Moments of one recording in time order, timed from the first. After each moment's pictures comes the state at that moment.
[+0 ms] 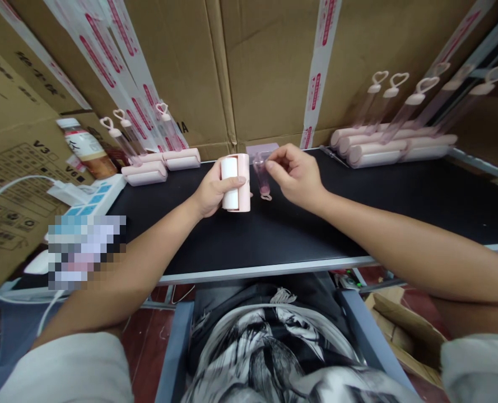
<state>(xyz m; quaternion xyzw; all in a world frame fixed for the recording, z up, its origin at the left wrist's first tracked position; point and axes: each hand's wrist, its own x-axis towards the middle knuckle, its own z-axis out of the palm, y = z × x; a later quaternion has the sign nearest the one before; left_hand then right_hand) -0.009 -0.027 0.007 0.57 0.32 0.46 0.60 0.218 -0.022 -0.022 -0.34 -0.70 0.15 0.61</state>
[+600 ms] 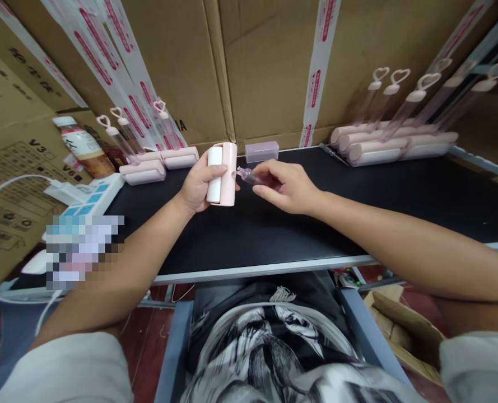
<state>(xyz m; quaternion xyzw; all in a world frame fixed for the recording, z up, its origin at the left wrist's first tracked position) -0.021 -0.028 0.027 0.56 0.31 0.48 0.60 0.224 -0.041 -0.010 -0.25 -0.85 0.03 0.46</state>
